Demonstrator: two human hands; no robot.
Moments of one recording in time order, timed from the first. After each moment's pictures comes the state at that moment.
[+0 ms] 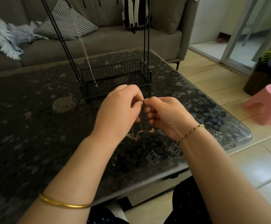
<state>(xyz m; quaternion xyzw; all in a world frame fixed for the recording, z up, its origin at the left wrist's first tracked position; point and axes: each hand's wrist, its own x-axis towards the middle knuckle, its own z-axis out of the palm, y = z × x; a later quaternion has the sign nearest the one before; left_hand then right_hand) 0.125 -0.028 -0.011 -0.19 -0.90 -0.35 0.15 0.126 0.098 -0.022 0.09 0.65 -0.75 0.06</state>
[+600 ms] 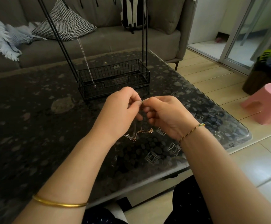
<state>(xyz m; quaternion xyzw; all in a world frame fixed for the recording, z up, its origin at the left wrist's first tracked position) 0.120 -0.028 -0.012 -0.18 -0.89 -0.41 0.07 0.123 0.103 -0.023 0.07 0.67 -0.74 0.06</state>
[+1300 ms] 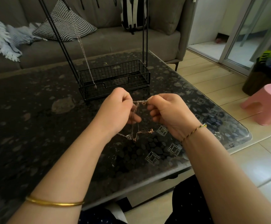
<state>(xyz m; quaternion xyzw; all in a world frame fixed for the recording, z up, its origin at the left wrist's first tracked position) 0.116 -0.030 -0.009 -0.07 -0.85 -0.53 -0.02 0.123 0.105 -0.021 0.08 0.72 -0.69 -0.01</state>
